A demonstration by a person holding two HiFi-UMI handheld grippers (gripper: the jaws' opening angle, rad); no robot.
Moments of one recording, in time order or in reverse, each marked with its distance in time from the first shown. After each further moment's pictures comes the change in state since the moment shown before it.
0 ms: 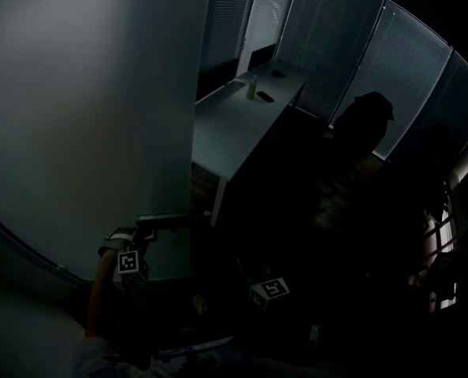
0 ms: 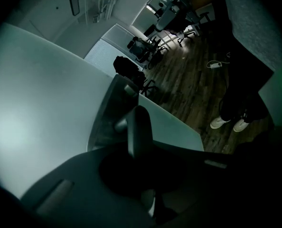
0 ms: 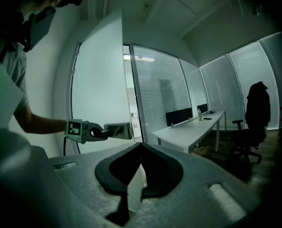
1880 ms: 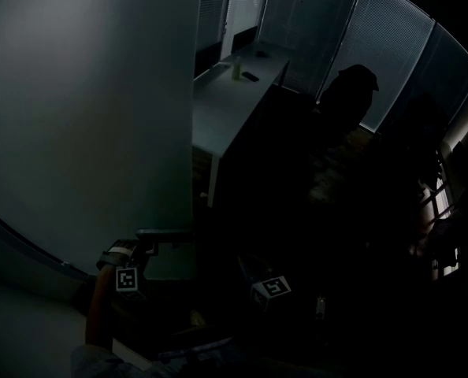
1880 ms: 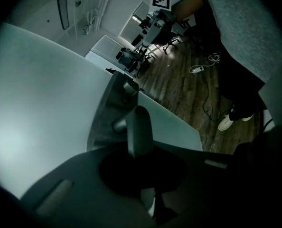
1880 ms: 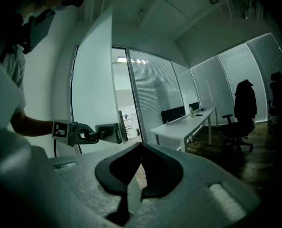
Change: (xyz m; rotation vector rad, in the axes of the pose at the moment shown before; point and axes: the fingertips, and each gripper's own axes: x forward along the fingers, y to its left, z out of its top) left arm -0.093 -0.080 0.022 0.113 -0.091 -0.065; right arm -0.070 0.053 -0.037 0.067 -0.015 -0.086
